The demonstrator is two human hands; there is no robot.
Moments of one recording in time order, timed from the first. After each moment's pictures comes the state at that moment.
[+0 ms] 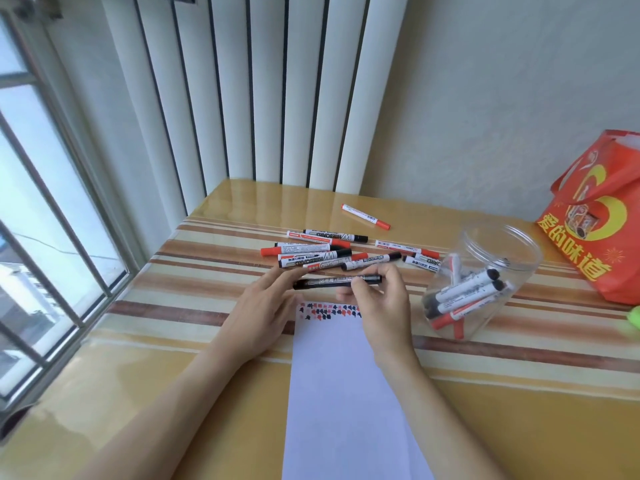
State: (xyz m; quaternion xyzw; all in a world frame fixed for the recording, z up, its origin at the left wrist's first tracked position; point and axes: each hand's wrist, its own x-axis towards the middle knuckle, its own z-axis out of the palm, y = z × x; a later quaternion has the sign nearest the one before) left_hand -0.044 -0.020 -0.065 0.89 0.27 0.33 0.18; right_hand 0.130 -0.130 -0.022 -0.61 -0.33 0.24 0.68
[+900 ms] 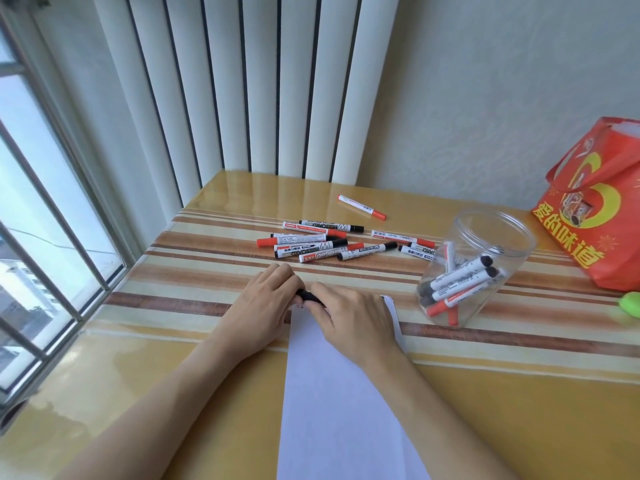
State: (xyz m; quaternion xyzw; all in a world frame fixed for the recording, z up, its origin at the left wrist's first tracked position) left_hand -0.041 -0.026 -0.066 0.93 0.21 0.29 0.07; right_hand 0.124 -0.136 -0.046 -0.66 -0.69 -0.17 0.22
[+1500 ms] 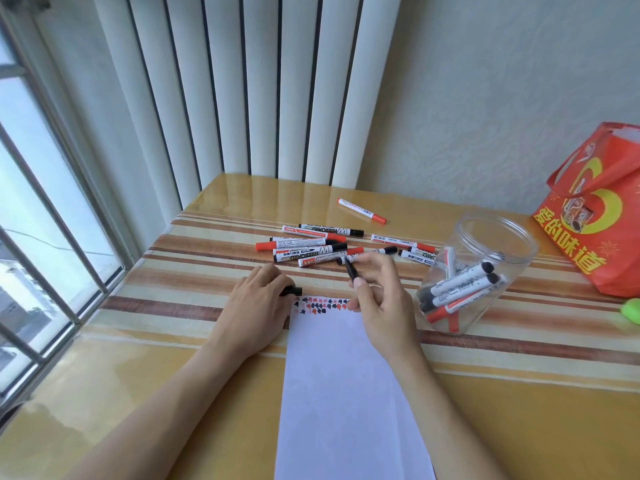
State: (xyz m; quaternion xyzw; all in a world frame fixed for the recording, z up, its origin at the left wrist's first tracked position) left_hand -0.040 -0.018 -0.076 0.90 0.34 0.26 0.08; right_hand 0.155 -0.145 -0.038 -0.67 -0.50 0.13 0.54
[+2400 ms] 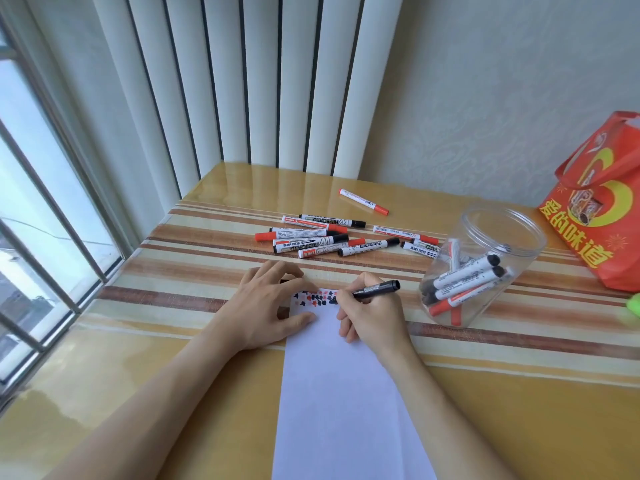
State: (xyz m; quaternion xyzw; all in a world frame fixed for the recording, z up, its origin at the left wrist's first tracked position) left_hand -0.041 -0.020 -0.071 0.94 0.26 0.20 0.13; right_hand 0.141 -0.142 -0.043 -0.70 -0.36 0.32 0.53
